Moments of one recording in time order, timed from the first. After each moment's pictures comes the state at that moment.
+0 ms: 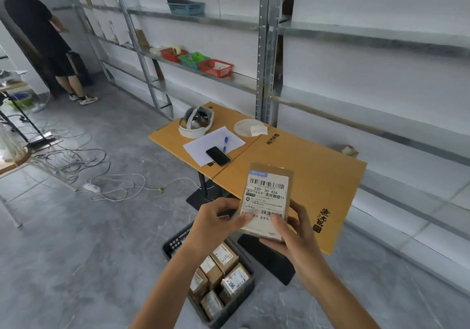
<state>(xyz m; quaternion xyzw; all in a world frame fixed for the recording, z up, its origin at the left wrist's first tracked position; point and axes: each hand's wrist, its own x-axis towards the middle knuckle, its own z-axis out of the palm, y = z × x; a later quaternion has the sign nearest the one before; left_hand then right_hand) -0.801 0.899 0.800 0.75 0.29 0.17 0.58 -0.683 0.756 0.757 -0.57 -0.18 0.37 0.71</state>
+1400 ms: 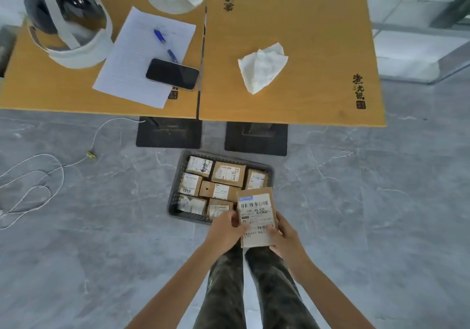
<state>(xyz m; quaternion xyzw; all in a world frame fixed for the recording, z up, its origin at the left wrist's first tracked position) -0.816 1.175 0.513 0.77 0.22 -0.37 0.47 -0.823 1.015 0.528 -0.69 0.28 0.35 0.56</state>
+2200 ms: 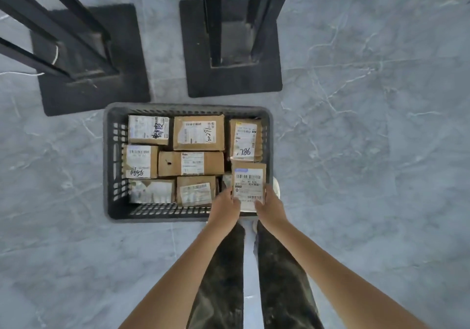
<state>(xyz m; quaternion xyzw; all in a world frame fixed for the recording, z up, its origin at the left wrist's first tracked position) -0.812 1.115 0.134 0.77 0.21 -0.41 0.43 -0.821 0.998 0.135 -0.81 0.29 0.35 0.37</state>
